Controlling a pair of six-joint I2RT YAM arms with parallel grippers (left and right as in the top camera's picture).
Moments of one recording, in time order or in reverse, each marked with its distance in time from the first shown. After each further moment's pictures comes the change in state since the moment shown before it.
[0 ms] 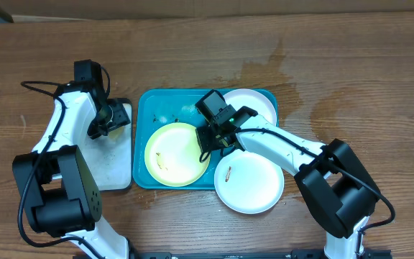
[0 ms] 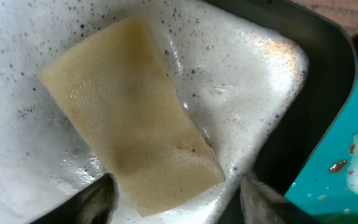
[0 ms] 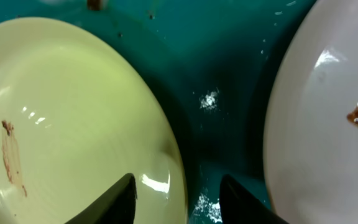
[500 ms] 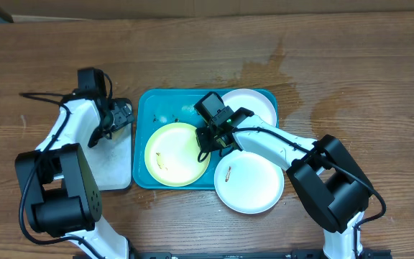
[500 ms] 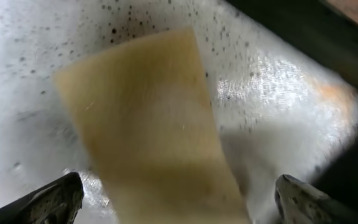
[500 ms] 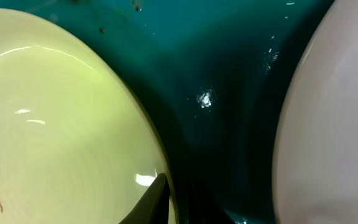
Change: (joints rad) left arm 0.000 0.000 -0.130 0.202 -0.069 -0.156; right arm 0.000 0.046 0.000 0.032 0.000 -0.002
